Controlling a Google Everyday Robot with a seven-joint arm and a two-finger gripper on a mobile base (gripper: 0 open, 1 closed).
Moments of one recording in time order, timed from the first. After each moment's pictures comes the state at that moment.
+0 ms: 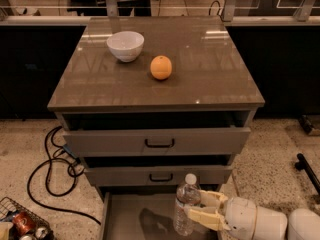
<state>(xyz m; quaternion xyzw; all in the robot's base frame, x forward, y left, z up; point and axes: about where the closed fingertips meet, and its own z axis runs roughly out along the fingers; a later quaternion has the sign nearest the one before) 0.374 -0.102 0.637 -0.30 0.69 0.44 0.48</state>
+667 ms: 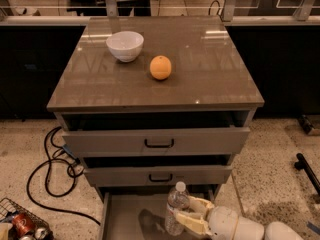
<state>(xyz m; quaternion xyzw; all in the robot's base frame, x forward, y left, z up) 0.385 -0.079 0.566 -0.28 0.70 0.42 0.51</state>
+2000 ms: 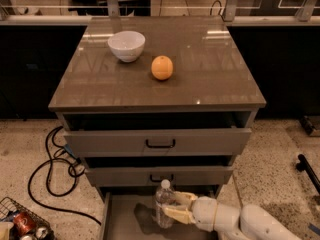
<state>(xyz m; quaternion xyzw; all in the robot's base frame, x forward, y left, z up) 0.428 -0.045 0.503 -0.32 0.69 0.42 0.48</state>
